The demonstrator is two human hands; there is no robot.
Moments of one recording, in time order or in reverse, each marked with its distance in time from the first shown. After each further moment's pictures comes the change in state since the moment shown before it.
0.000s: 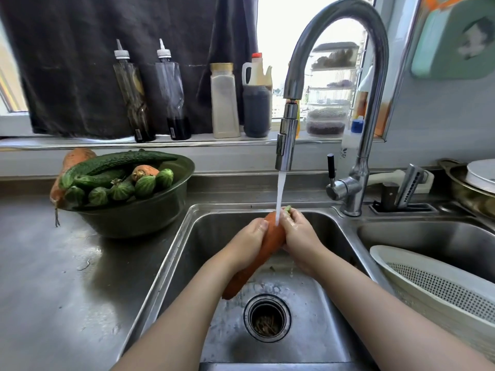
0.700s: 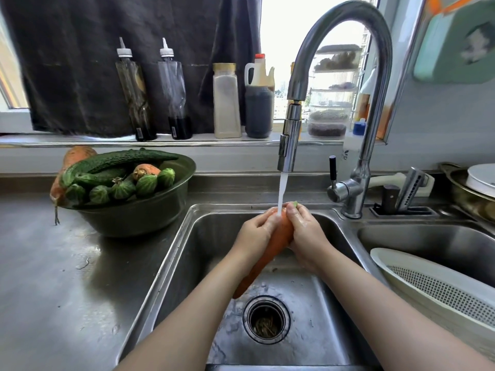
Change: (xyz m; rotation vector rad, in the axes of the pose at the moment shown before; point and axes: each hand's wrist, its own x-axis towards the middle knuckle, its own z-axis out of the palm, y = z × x) left_hand -0.009 0.029 0.014 -0.259 0.137 0.017; right_hand 0.001 -0.010 -0.006 0.094 -0.002 -0.029
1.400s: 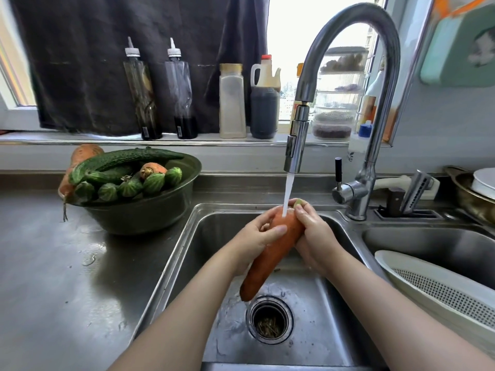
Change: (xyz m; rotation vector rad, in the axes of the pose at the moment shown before) left_hand -0.001 -0.004 -0.021 -0.175 -0.262 -0.098; right_hand -0.006 -0.008 -0.002 0.207 -0.128 0.003
